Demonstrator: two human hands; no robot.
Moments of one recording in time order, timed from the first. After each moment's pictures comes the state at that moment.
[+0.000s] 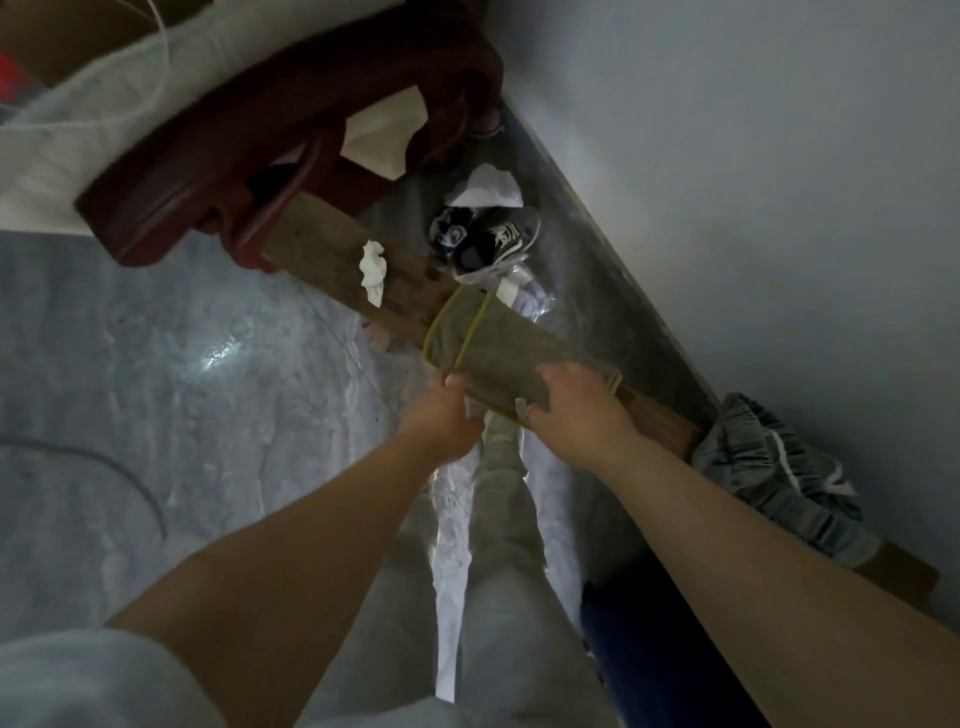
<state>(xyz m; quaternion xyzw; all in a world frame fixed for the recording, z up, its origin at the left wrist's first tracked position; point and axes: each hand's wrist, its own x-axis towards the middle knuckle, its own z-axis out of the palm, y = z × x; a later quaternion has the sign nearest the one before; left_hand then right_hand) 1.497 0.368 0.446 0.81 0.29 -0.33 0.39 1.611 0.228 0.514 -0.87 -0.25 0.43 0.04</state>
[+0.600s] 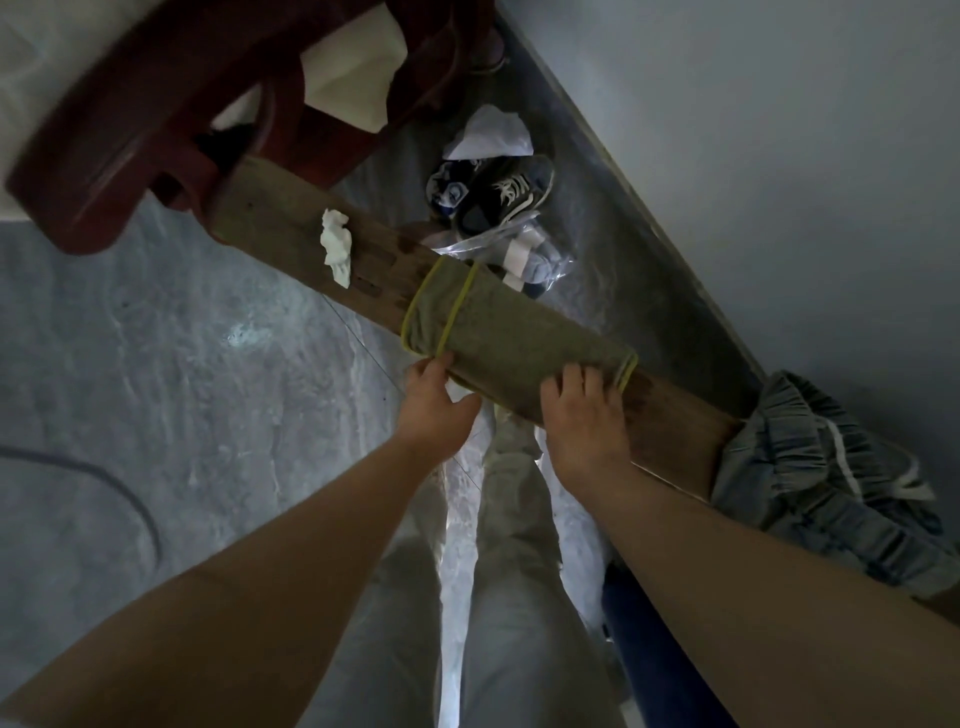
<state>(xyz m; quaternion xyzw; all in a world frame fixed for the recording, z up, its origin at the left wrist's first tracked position) 1.507 0.339 0.403 0.71 0.47 -0.24 0.47 1.590 0.182 0.409 -0.88 -0.33 0.31 -0.11</state>
